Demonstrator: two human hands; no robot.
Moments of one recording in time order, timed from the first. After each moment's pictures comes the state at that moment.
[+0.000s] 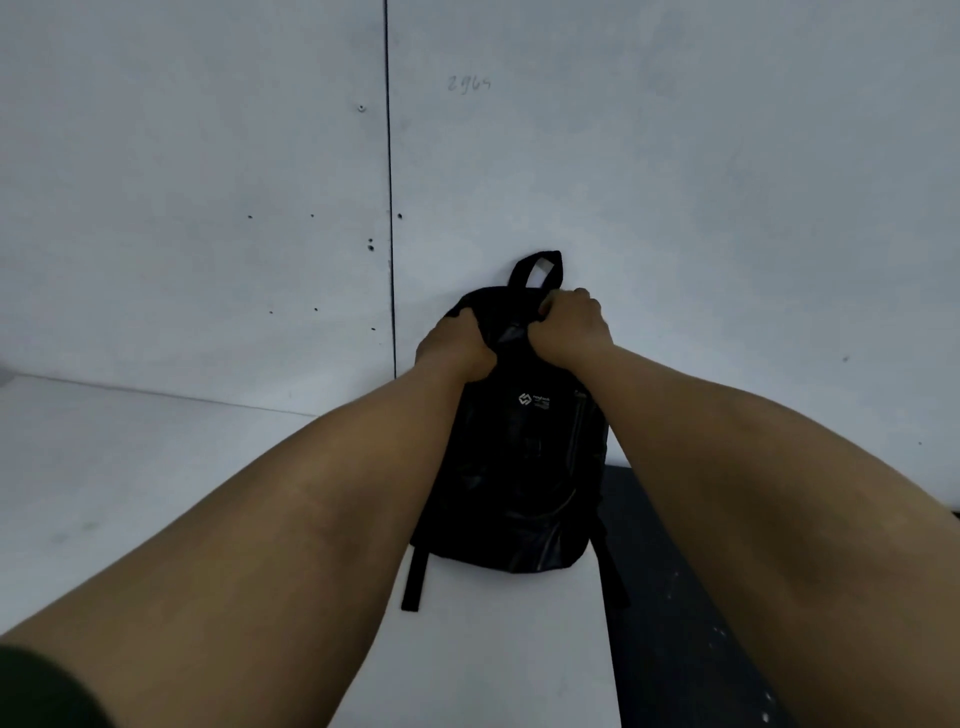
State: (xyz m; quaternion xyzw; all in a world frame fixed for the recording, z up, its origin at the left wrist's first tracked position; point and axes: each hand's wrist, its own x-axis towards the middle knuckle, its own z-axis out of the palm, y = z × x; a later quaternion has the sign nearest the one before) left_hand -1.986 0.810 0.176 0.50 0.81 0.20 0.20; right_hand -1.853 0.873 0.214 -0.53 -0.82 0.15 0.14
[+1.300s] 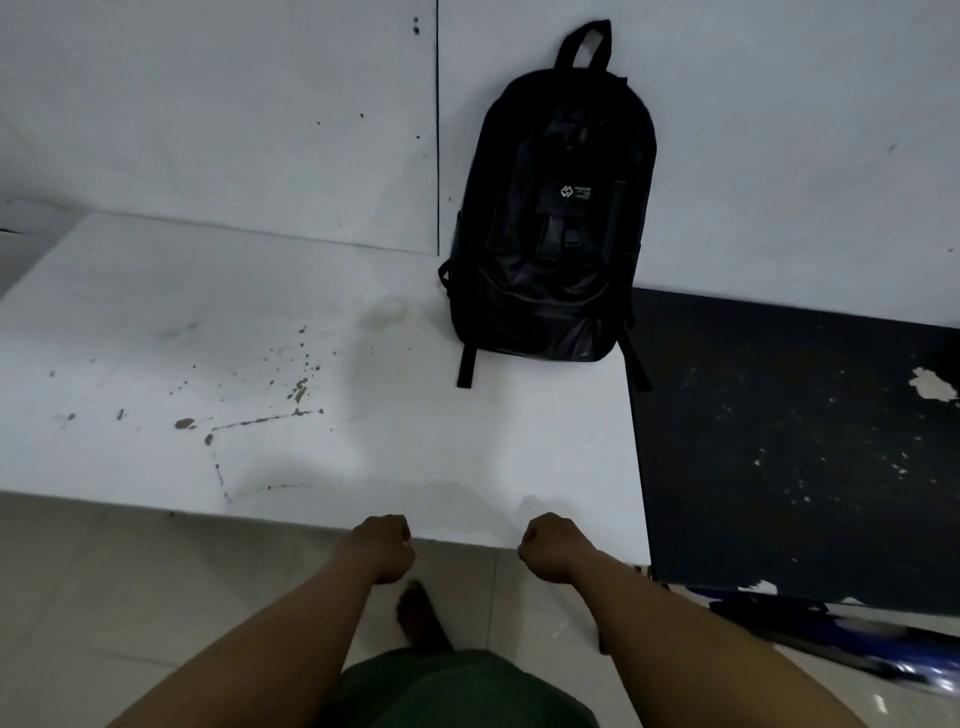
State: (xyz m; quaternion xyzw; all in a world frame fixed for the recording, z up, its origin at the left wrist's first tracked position) left_hand -1.902 0.366 -0.074 0.43 0.79 -0.07 0.43; right_hand -1.686 0.487 -0.086 -0.53 -0.72 0.37 -0.25
